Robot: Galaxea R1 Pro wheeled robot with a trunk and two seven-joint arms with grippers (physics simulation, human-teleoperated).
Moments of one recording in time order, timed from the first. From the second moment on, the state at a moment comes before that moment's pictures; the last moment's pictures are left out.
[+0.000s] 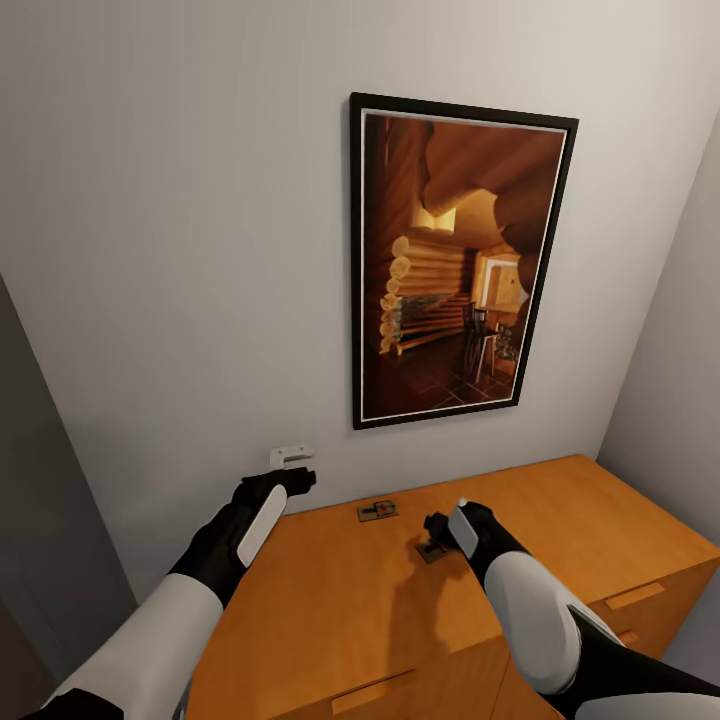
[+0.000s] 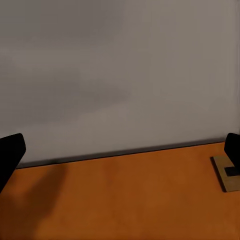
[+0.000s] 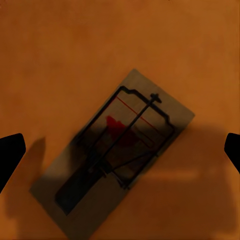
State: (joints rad) left arm -0.75 -0.08 -0.25 -0.89 0.45 0.56 0.39; right arm -0.91 0.17 -0.62 -0.31 0.18 0.45 -0.25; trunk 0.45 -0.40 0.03
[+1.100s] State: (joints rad) left arm -0.75 -0.08 -0.25 -0.89 0.45 0.56 0.39; right arm -0.91 0.17 -0.62 -0.21 -0.02 0.15 -0.54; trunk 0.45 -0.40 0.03
